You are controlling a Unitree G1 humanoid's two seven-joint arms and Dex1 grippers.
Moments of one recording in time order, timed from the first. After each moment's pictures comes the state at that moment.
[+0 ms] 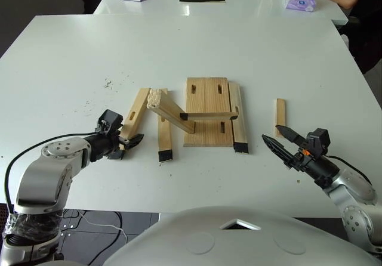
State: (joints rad) left arm 0.23 0.73 0.18 -0.51 -0.35 1.04 -0.54; right arm 0.54 -0.44 -0.18 -0.48 0.57 0.34 0.72
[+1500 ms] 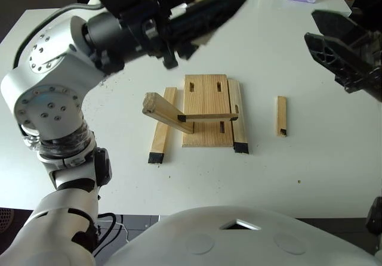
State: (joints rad) left arm -0.64 0.51 0.18 -0.60 -1.16 0.84 -0.64; right arm -0.25 -0.78 -0.40 -0.52 1.34 0.73 0.69
